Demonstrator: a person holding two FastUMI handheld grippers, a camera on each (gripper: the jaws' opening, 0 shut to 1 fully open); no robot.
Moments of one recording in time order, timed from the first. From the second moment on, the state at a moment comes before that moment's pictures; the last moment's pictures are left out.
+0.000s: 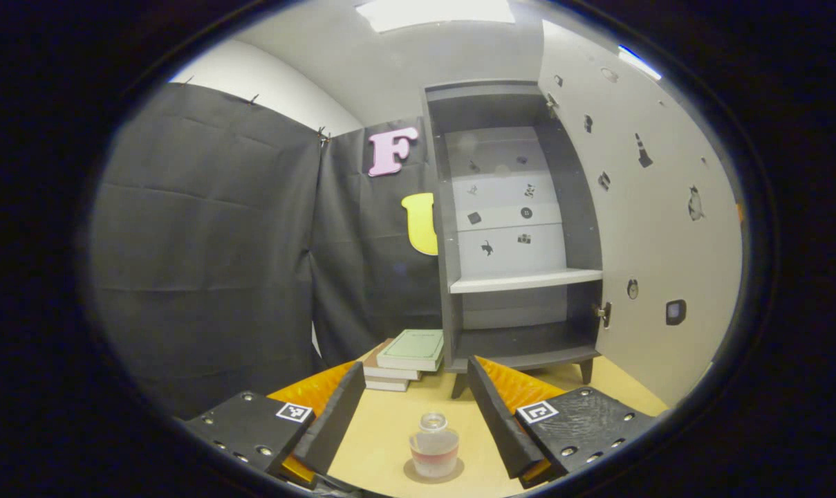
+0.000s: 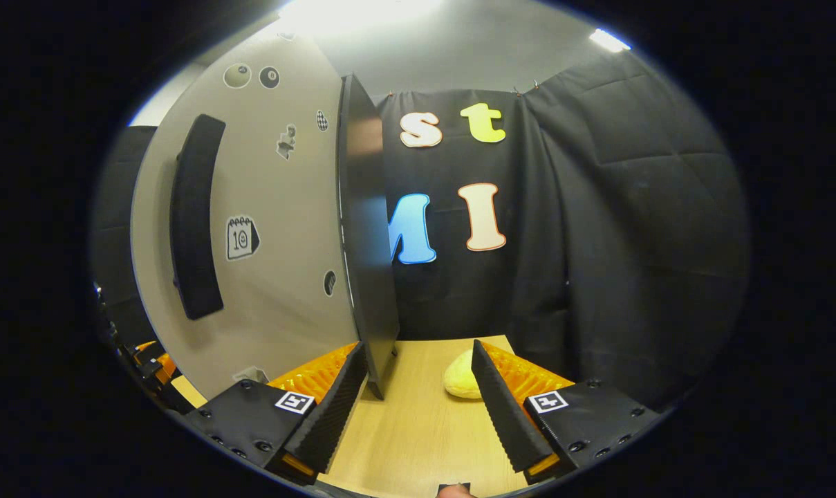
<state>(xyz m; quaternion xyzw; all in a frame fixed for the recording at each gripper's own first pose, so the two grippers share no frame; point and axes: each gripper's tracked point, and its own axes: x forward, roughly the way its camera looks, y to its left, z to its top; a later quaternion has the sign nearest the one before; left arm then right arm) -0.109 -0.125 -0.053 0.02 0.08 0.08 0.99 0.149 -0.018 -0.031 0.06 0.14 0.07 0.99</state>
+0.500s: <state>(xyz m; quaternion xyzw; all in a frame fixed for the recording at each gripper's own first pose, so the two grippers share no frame) -0.075 -0.095 -0.035 0.02 0.08 0.04 1.00 0.137 0.006 0.032 0.06 0.11 0.03 0.99</state>
